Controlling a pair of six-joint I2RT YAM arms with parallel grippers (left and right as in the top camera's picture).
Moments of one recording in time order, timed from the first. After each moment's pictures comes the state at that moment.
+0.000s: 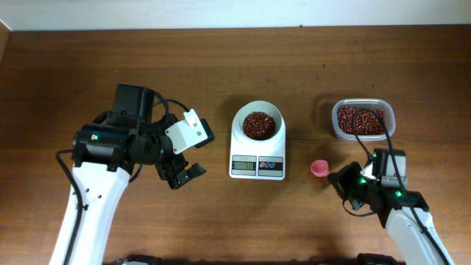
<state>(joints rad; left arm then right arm) -0.14 1.29 1.32 -1.25 0.46 0.89 -0.10 1.13 0.46 -0.46 -0.42 0.92</state>
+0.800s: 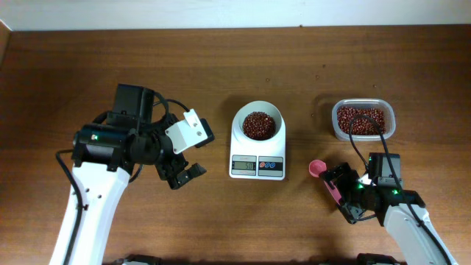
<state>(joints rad) -0.14 1.29 1.32 -1.25 0.46 0.89 -0.10 1.17 0.44 -0.51 -0.39 0.94</state>
